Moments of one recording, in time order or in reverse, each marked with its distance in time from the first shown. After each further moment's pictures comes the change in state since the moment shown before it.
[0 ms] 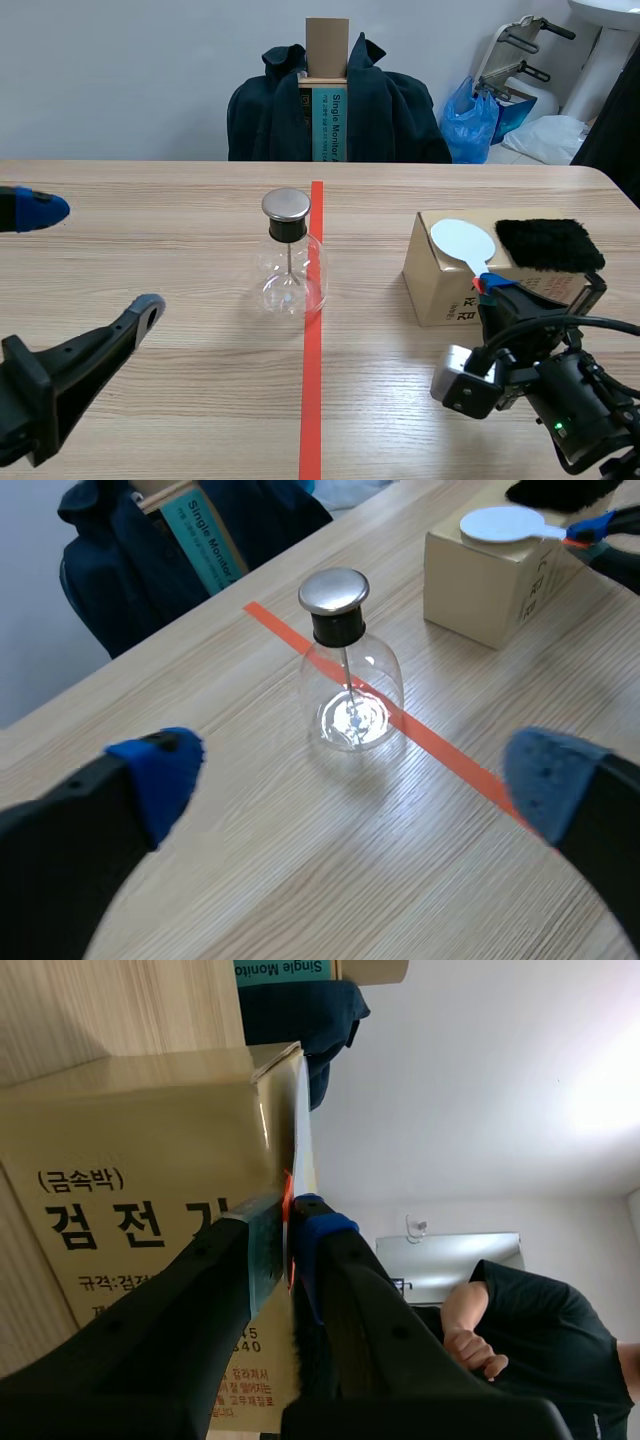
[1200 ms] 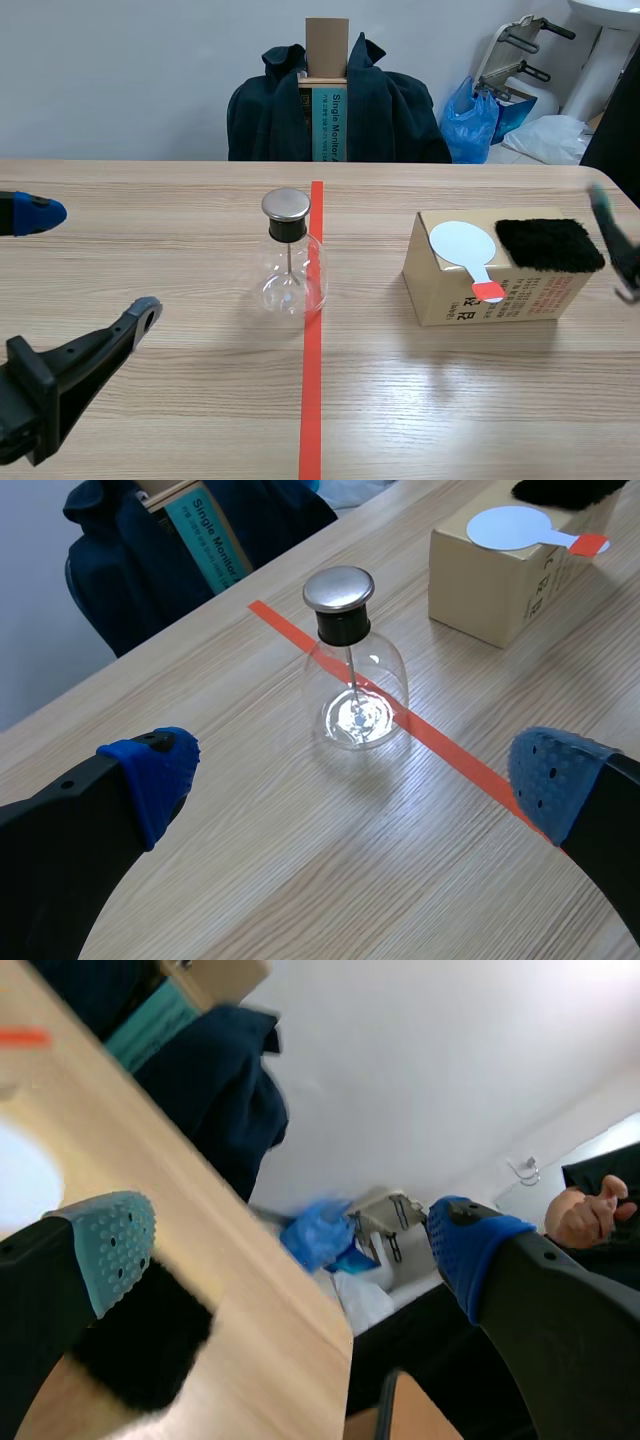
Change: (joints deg) left arm -0.1 0.0 0.0 -0.1 0.2 1.1 2.6; right arm -9.0 39.3 0.0 24.7 77.6 13.2 17.2
